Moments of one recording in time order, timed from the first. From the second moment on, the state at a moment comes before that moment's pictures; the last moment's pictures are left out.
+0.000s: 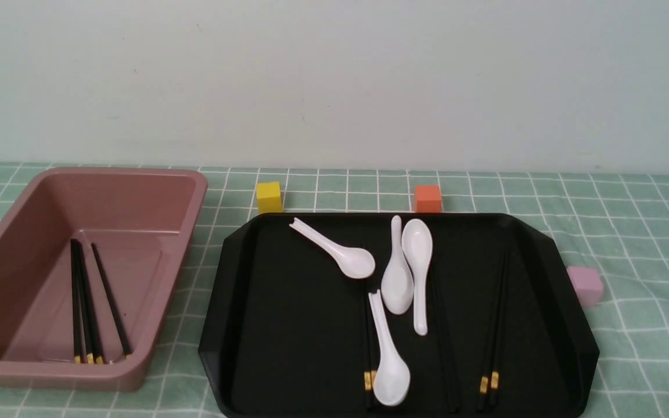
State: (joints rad) right arm 0.07 -0.01 0.02 0.04 0.37 0.09; left arm 0.01 -0.01 0.03 0.02 0.38 -0.25
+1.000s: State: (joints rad) right arm 0.07 -0.01 0.02 0.04 0.37 0.09; left arm 0.01 0.18 -0.32 -0.89 0.39 -0.36
